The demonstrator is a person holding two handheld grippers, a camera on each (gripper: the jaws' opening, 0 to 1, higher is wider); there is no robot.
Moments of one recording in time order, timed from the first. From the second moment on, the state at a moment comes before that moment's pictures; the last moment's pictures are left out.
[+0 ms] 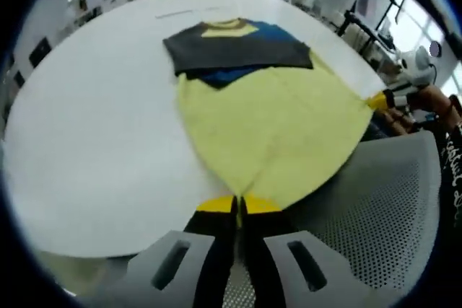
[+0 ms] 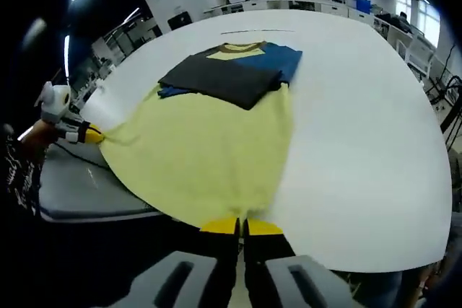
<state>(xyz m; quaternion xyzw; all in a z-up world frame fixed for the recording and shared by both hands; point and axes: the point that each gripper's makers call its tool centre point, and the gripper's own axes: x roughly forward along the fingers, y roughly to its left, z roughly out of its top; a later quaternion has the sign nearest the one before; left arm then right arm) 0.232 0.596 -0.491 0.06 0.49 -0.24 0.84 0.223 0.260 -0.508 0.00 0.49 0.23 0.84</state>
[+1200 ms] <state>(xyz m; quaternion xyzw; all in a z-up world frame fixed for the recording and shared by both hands) 0.316 0.596 -0.417 0.03 0.37 -0.23 0.90 0.307 0.250 -0.433 -0.02 0.41 0.22 0.89</state>
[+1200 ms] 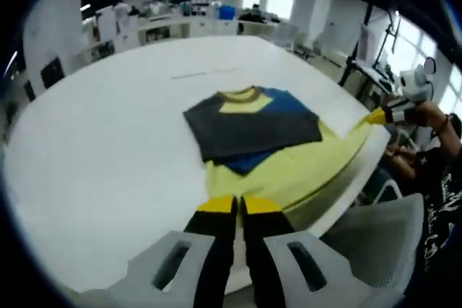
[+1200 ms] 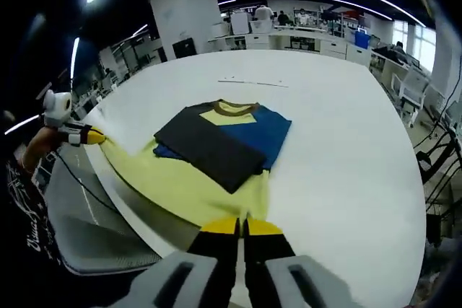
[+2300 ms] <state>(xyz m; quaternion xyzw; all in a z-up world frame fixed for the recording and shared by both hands) 0.405 0.595 -0.373 0.02 0.29 -0.22 0.93 0.399 0.252 -0.393 -0.04 0.34 0.20 0.92</state>
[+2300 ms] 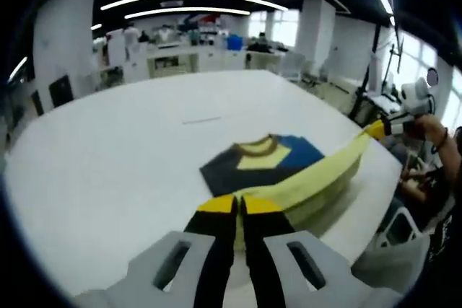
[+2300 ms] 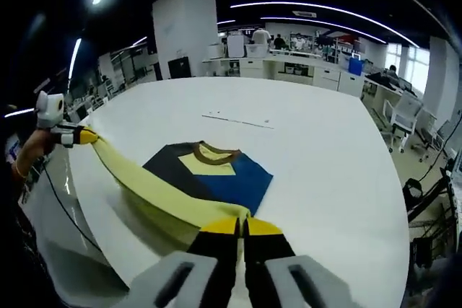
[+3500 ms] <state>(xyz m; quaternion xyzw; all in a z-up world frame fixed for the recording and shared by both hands) 0.524 0.598 -0.379 -0.03 0.25 -0.15 0.96 0.518 0.247 -0.401 0.01 0.28 0.14 0.95</state>
